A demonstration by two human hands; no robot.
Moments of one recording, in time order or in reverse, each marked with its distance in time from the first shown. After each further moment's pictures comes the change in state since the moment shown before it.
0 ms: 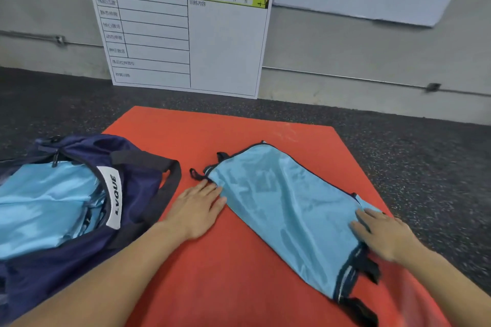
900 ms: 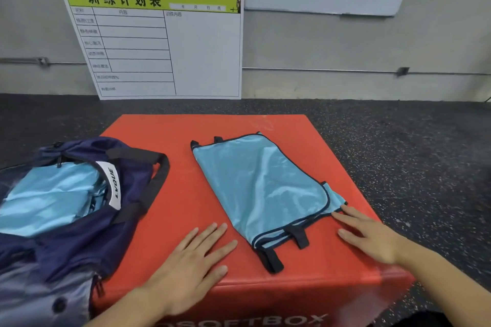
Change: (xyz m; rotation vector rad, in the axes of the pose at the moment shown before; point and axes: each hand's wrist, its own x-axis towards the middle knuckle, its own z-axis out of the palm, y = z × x) left_hand -0.169 0.053 0.037 0.176 0.024 0.428; right_hand -0.104 0.046 0.044 0.398 -0.082 -0.211
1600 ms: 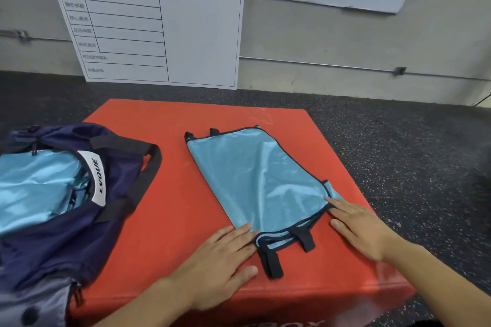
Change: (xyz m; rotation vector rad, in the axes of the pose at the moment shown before) left_hand 0.056 0.025 0.007 -0.173 0.101 0.198; right_hand 0.036 -0.010 -0.003 -0.375 0.100 -0.142
